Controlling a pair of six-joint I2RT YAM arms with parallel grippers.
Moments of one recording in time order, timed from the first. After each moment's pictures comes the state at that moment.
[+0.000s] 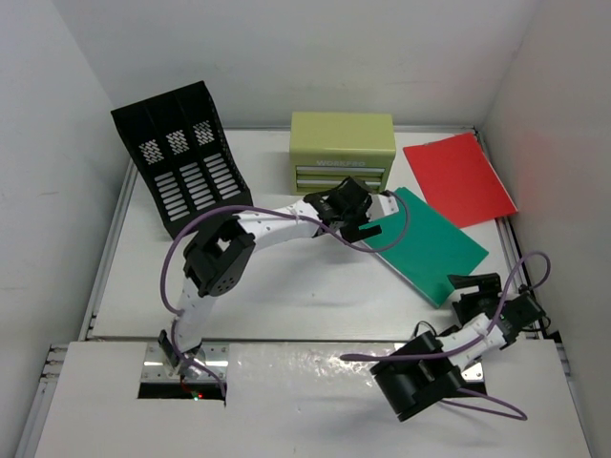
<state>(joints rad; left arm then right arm) -0.88 2.10 1.62 -0.30 -0.10 0.51 -1.11 0.69 0.12 -0.41 -0.69 0.46</state>
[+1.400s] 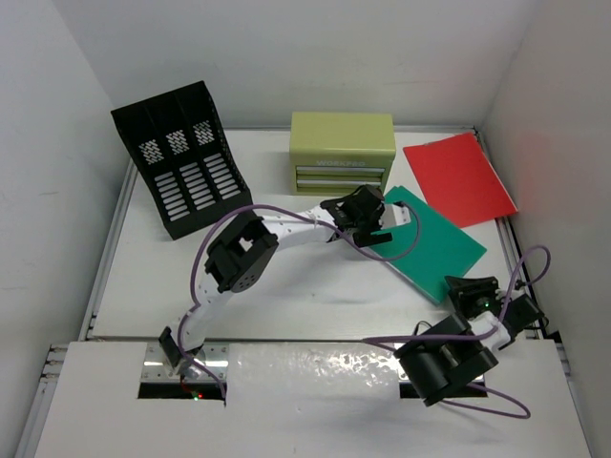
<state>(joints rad) -0.91 2.28 1.73 -0.22 -0.08 0.58 -1.11 0.87 0.05 -0.12 -0.87 0.46</state>
